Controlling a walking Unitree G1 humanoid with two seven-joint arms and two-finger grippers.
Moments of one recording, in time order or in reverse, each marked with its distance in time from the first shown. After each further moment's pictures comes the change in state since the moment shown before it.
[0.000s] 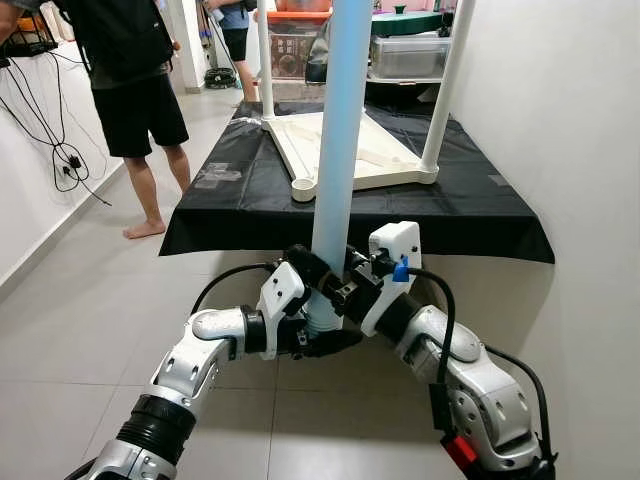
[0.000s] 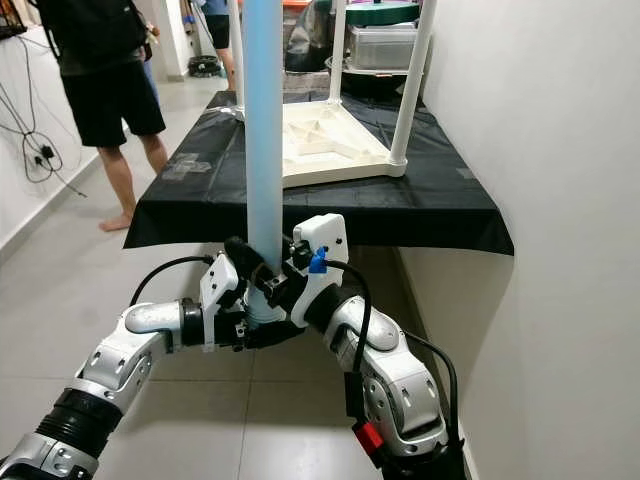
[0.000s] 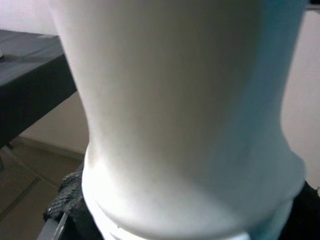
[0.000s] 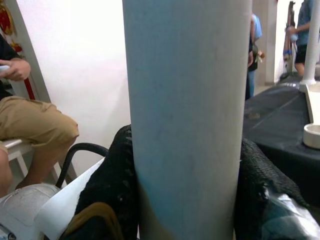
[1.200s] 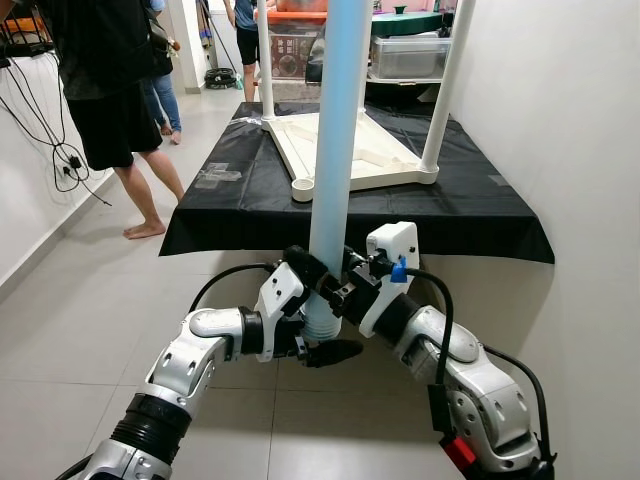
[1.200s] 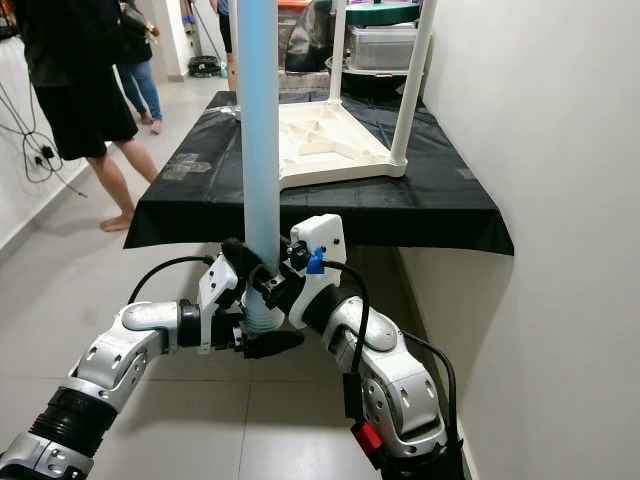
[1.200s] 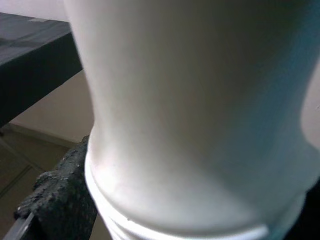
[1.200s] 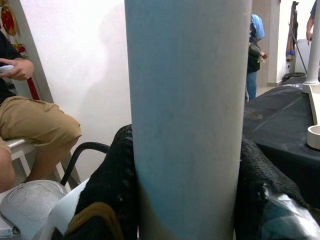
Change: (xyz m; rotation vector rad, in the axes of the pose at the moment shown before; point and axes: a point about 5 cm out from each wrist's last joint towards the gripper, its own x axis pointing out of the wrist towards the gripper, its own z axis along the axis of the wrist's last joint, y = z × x) left arm -0.005 0.001 0.002 -0.029 0.052 -0.023; right arm 0.000 0.004 0.001 -0.007 -0.013 0.020
